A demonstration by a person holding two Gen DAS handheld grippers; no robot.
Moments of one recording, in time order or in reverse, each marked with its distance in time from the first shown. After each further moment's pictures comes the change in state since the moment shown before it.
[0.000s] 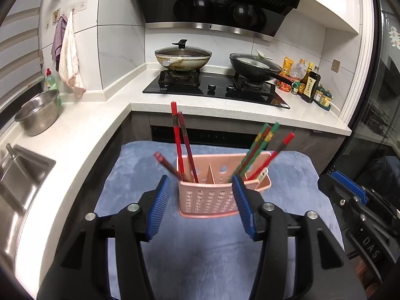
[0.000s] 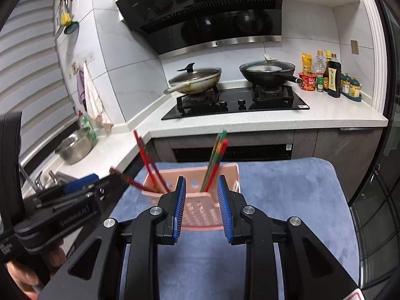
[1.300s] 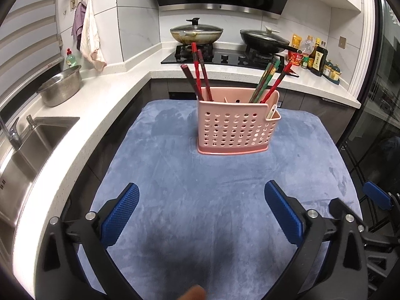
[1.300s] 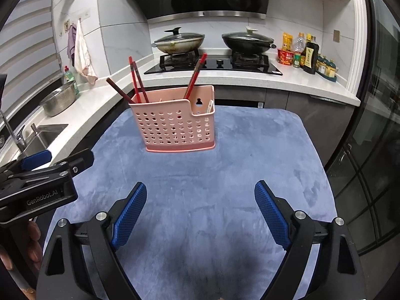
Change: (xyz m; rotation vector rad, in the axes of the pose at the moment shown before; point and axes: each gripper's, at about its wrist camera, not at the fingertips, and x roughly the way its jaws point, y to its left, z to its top) left arm -0.043 0.002 -0.105 0.009 0.095 0.100; right arm -0.055 0.002 -0.108 -0.054 0.153 -0.166
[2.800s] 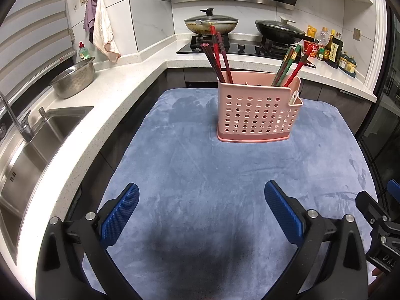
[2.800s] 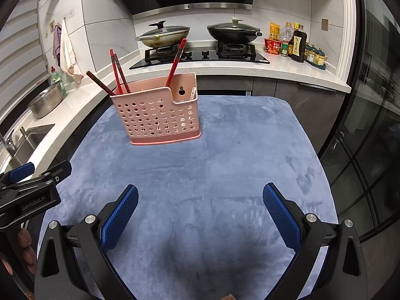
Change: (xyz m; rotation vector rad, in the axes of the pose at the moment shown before) left arm 0.015 0.012 -0.015 -0.007 0.037 0.097; right arm 0.015 -0.011 -0.011 0.042 0.036 -0.053
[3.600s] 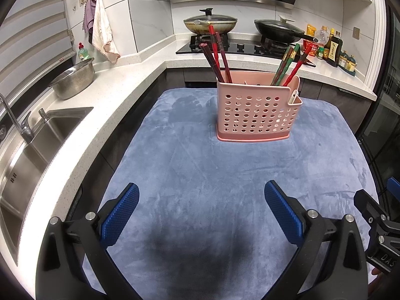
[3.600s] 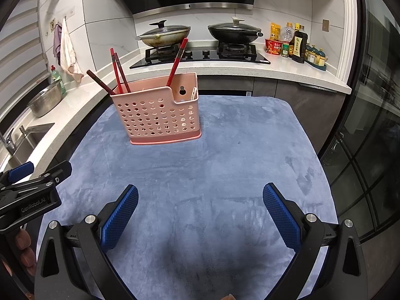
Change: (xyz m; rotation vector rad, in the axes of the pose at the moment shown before) left arm -0.001 -0.002 -0.001 0.004 0.000 0.001; right arm 0.001 0.001 -0.001 -0.002 0.000 -0.002
